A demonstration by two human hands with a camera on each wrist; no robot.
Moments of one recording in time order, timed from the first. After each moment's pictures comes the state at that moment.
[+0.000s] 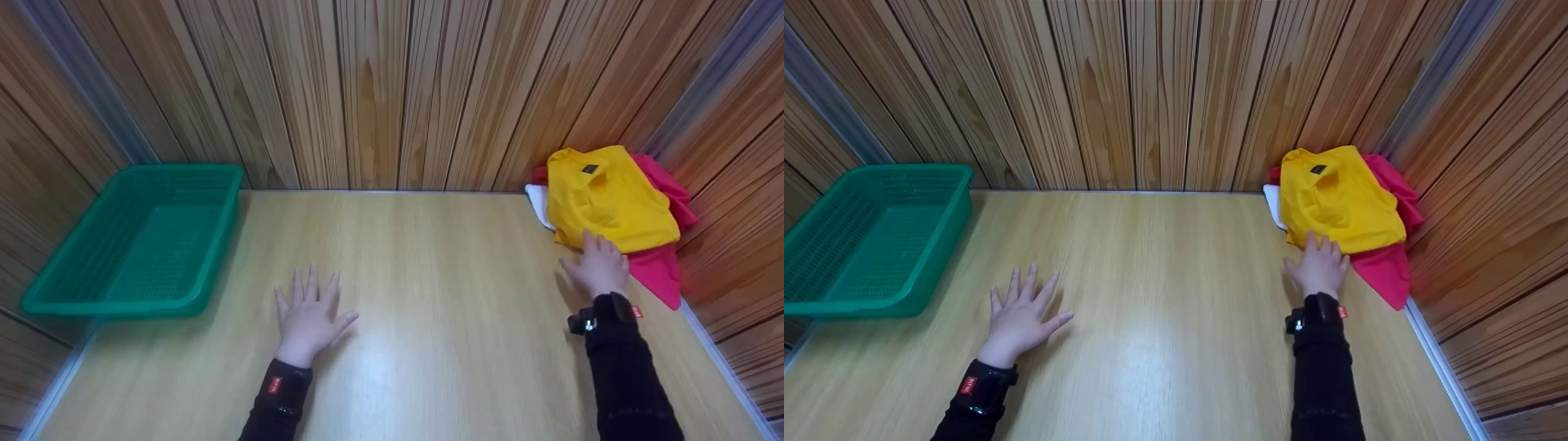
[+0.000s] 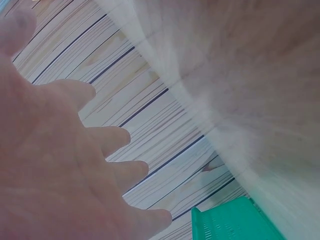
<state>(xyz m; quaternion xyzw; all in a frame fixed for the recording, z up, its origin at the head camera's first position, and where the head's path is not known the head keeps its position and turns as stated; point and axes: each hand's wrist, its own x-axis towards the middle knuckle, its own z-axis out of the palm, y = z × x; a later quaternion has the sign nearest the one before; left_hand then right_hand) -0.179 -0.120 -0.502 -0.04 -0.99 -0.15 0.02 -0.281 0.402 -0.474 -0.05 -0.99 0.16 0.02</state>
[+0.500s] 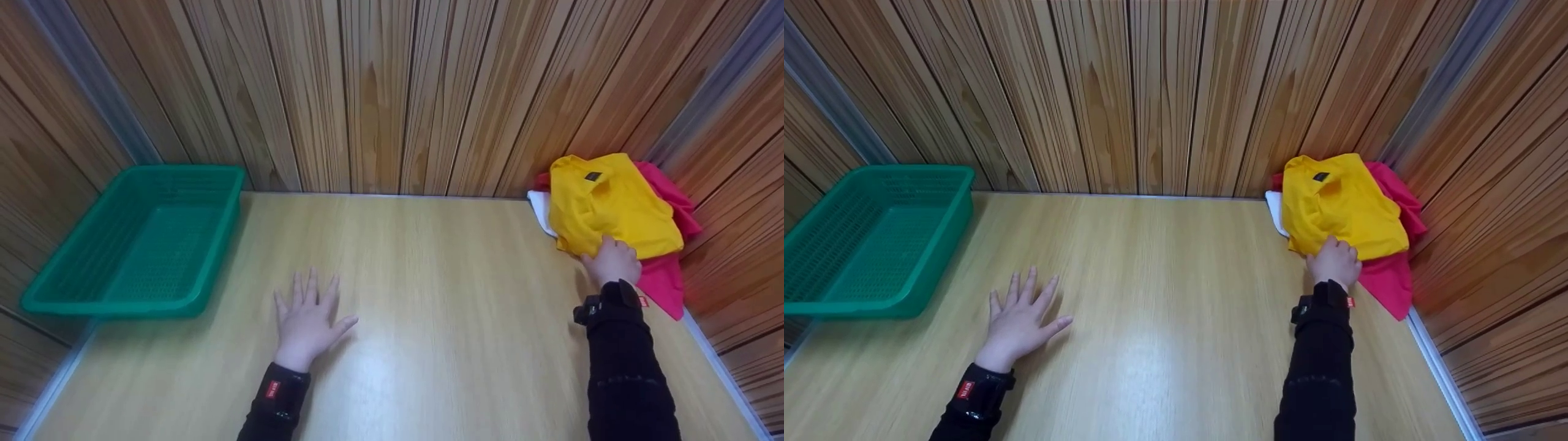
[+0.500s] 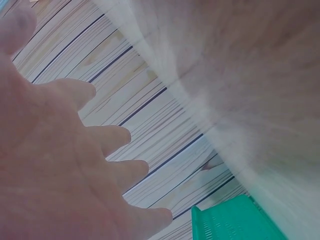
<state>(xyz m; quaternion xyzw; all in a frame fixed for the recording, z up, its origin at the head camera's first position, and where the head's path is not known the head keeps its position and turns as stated) -0.181 -0.119 -0.504 -0.04 -0.99 -0.14 0.04 -0.308 0.429 -0.465 -0.12 -0.98 0.13 0.01</state>
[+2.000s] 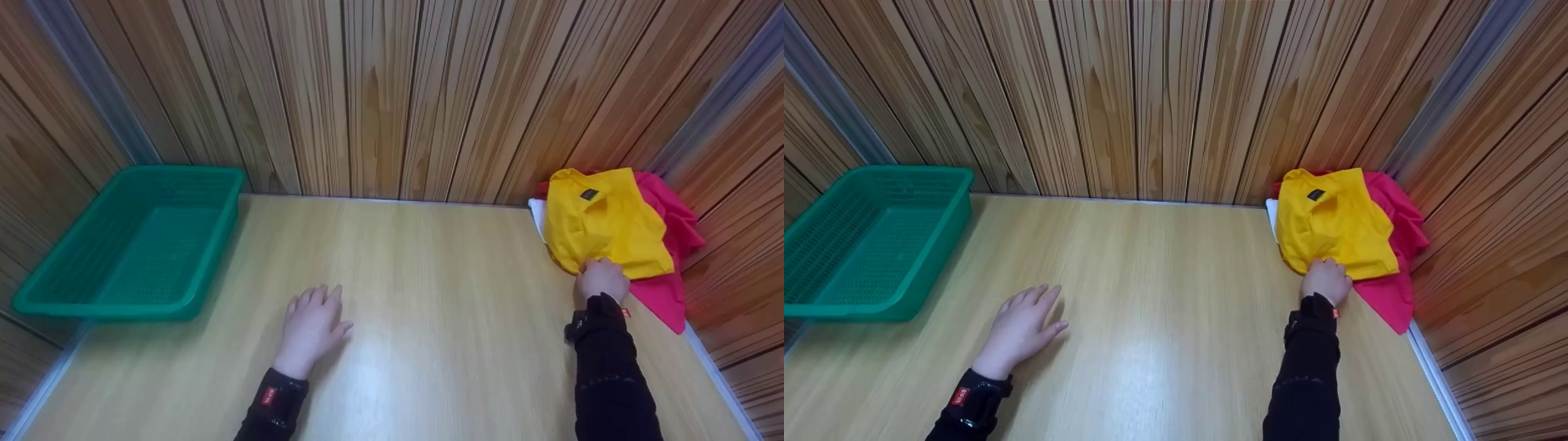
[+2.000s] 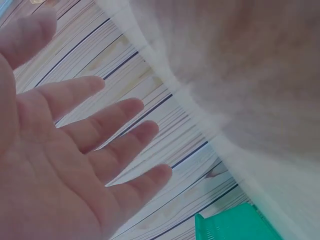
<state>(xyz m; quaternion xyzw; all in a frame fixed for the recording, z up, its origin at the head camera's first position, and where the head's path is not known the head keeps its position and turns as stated) -0.186 -0.112 -0.502 -0.11 -0.98 -0.17 0.09 -0.319 0.428 -0.502 -0.10 -0.99 0.08 0.02</state>
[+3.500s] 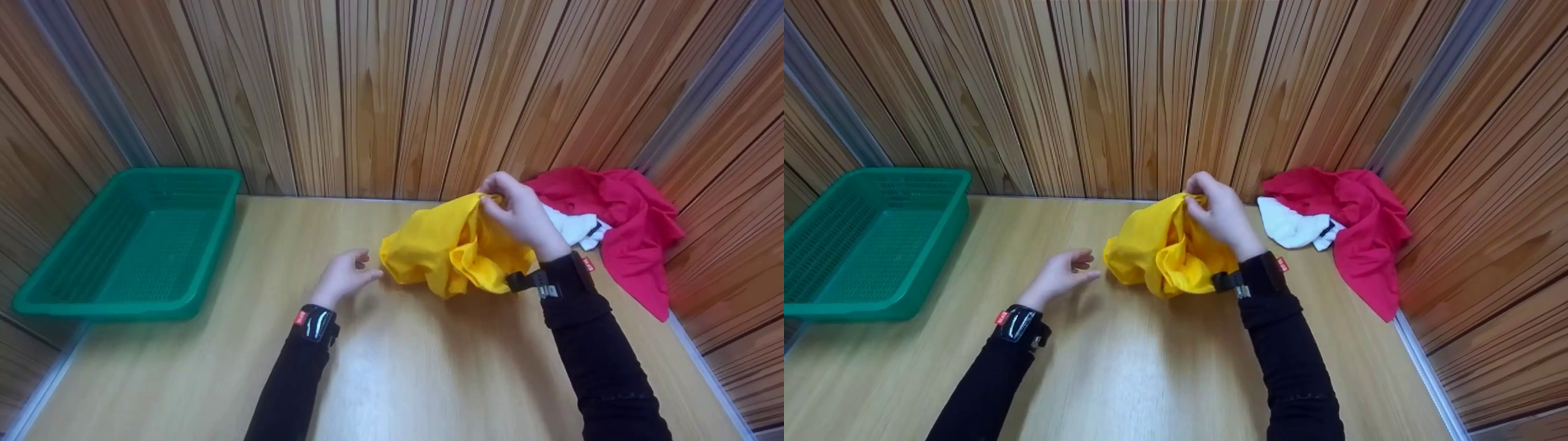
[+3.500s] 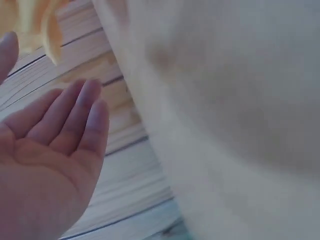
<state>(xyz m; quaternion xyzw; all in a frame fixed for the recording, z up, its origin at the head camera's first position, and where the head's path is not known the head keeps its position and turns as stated) -0.286 -0.064 -0.476 -0.02 -0.88 -0.48 -0.06 -0.320 0.252 -0.336 0.27 -0.87 0.37 0.16</state>
